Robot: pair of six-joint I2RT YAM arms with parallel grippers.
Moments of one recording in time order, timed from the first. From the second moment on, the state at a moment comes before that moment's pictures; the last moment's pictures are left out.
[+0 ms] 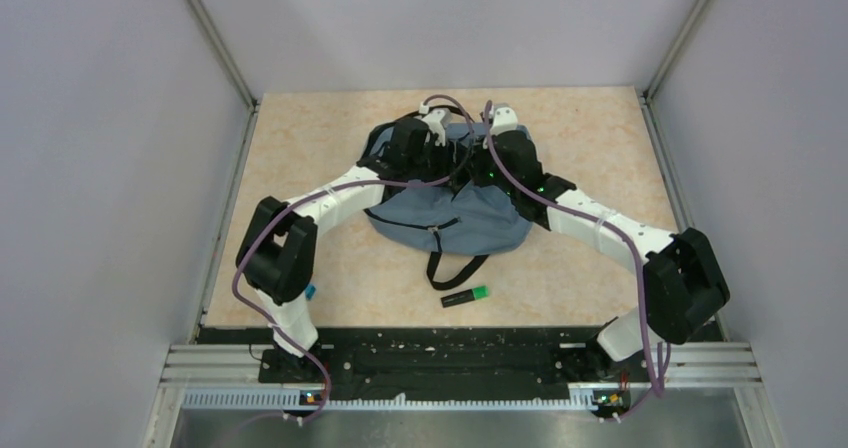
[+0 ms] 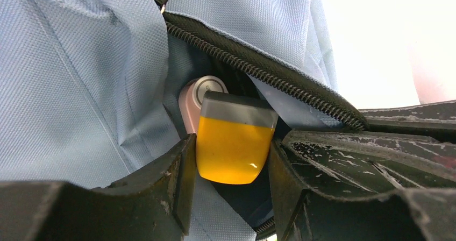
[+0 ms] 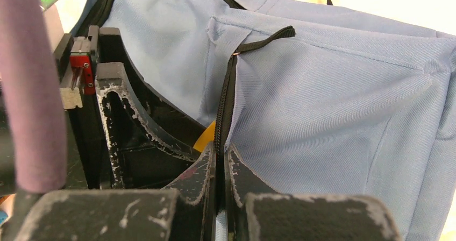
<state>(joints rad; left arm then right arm) -0.58 1.79 1.32 -0.08 0.30 -0.45 0.64 1.49 1.07 0.04 0.16 0.29</state>
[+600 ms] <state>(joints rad) -0.58 1.81 1.31 -0.05 0.32 -0.47 0.64 1.49 1.06 0.05 0.16 0.29</state>
